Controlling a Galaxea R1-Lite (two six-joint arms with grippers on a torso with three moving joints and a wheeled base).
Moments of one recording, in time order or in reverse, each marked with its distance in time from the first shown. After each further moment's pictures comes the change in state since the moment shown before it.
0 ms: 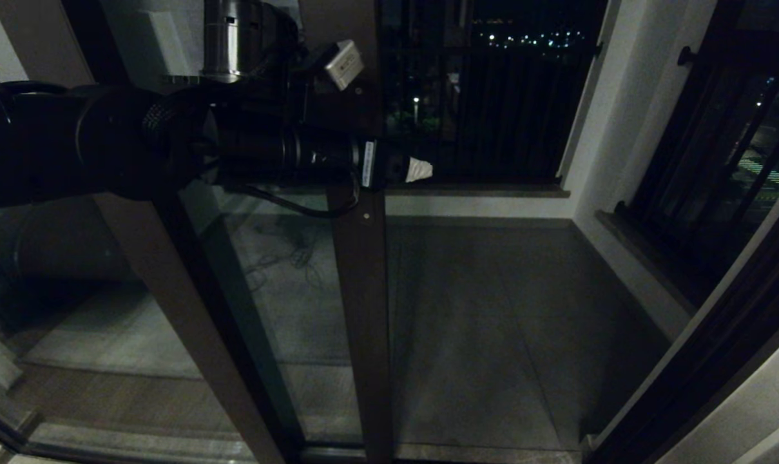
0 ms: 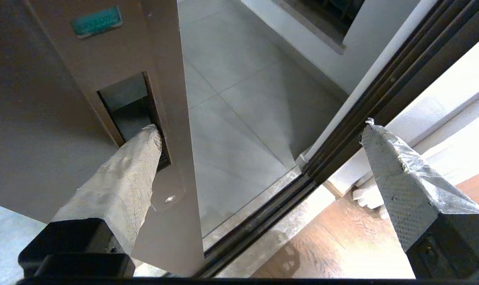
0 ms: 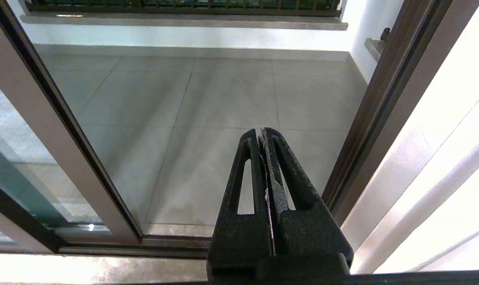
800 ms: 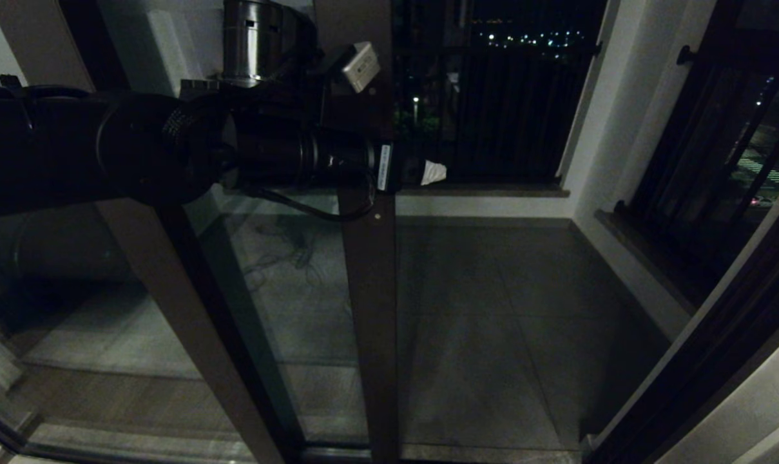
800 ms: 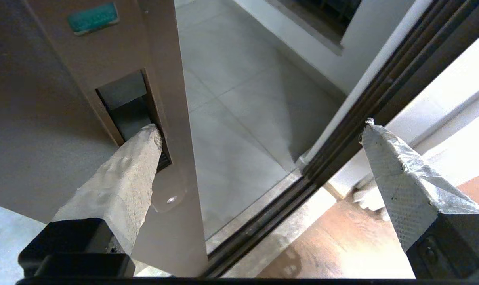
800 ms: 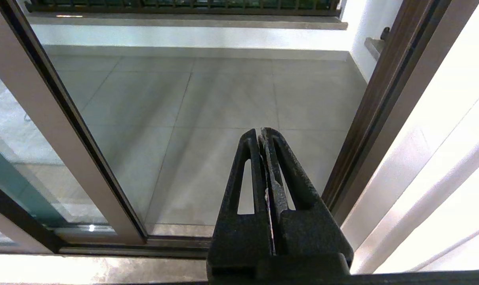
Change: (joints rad) left arm -0.033 0.010 -0.003 -0.013 0.038 0.002; right arm 0.000 0.000 0.000 0.000 0.000 0.000
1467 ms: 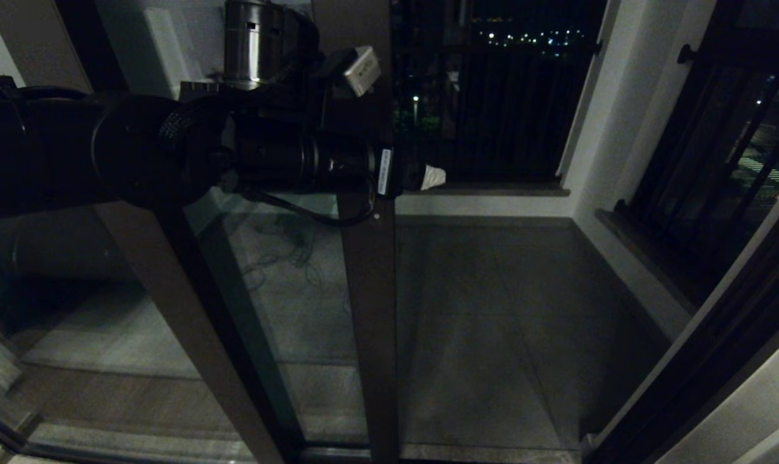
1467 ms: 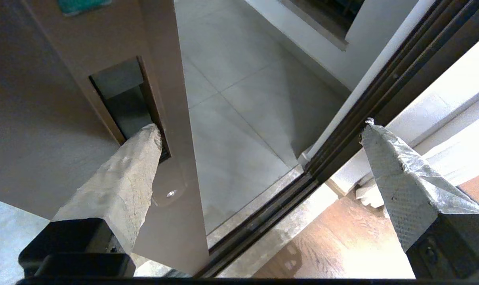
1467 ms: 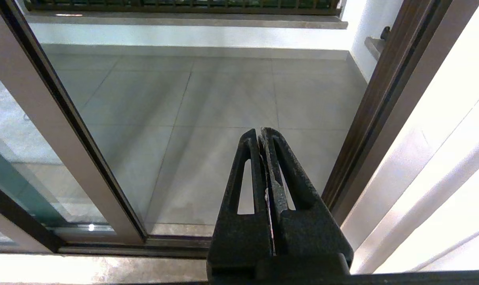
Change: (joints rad) left arm -0.010 -0.014 0.018 0.006 0.028 0.000; right arm 0.000 0.000 0.000 0.000 0.000 0.000
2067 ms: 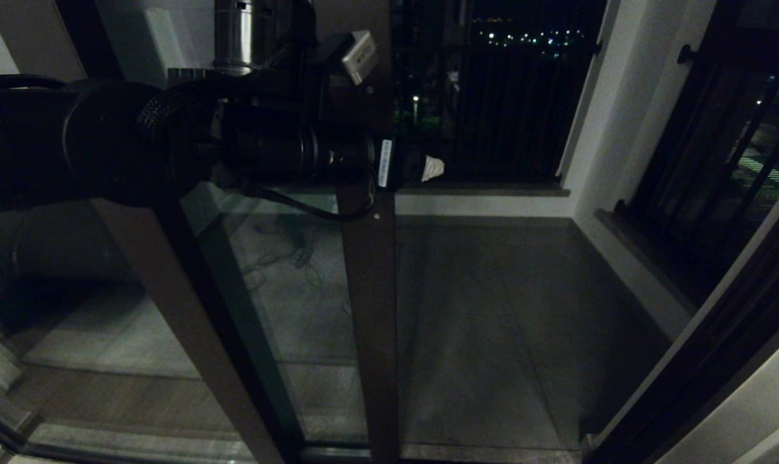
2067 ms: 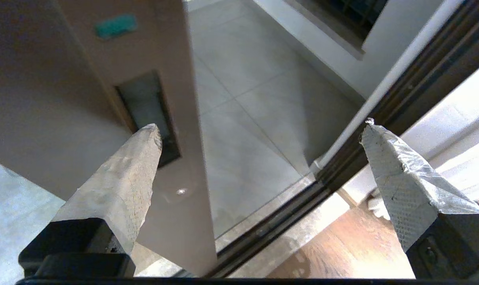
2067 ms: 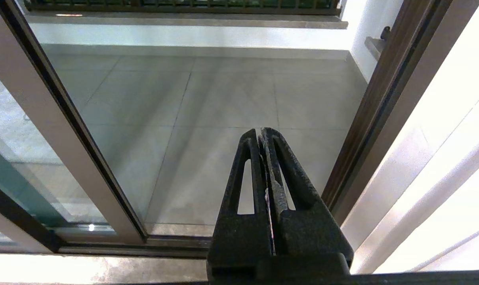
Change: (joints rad) left arm -0.028 -0.026 0.000 0.005 0.089 -0.001; right arm 0.000 0.000 0.000 0.000 0.000 0.000
